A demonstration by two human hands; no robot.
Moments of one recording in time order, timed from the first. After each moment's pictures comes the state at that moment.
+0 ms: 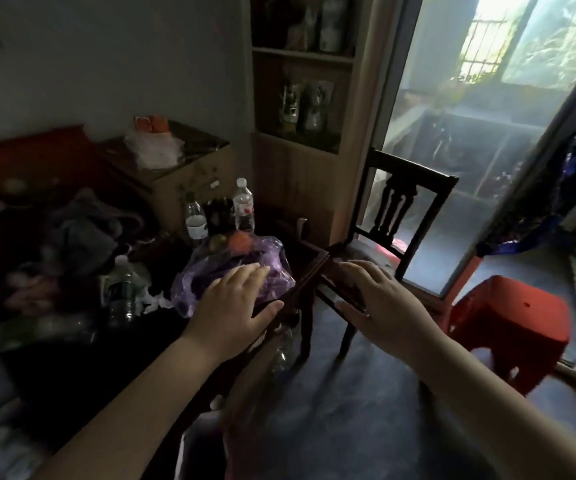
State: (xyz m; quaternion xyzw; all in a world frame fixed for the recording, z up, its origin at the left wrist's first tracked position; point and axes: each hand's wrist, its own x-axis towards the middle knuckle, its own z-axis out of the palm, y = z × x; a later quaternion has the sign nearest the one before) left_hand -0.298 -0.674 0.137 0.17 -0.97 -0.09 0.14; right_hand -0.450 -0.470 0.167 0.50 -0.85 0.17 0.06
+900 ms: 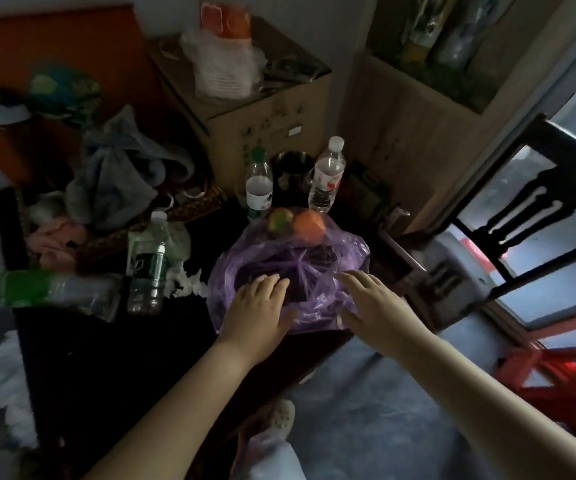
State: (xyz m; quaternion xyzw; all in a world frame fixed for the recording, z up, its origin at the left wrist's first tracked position) left_hand -0.391 -0.852 -0.001 0.32 -0.94 -0.14 -0.01; right_hand -0.572 -0.734 0.036 0.61 -0.78 0.09 -0.11
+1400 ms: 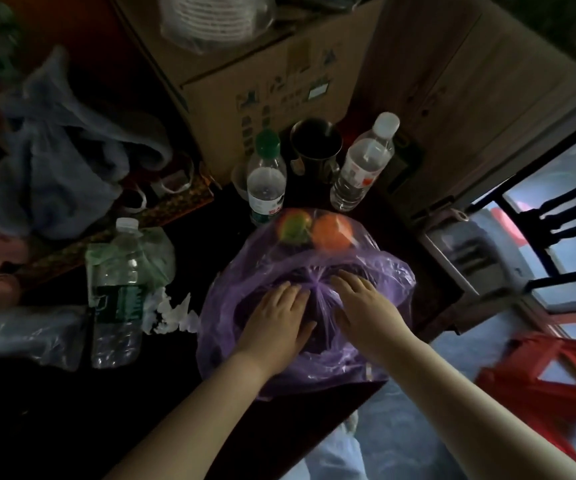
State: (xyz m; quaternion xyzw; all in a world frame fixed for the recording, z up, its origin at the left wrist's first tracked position) left_hand -0.459 -0.936 -0.092 0.28 -0.94 -0.20 -0.07; right_hand -0.619 -0.856 -0.062 0.57 -0.79 0.01 -0.22
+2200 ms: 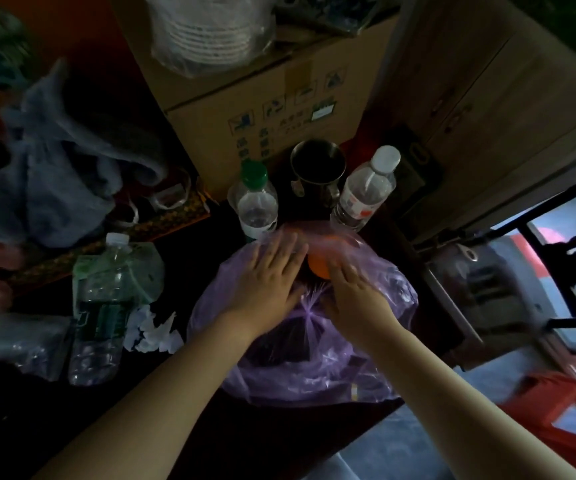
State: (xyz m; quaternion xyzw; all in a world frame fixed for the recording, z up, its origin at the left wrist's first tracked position) left_hand -0.522 -1.012 -0.080 0.31 -0.95 -0.07 -0.04; right_hand -0.669 -0.913 -0.057 0.57 -0.78 0.02 -0.25
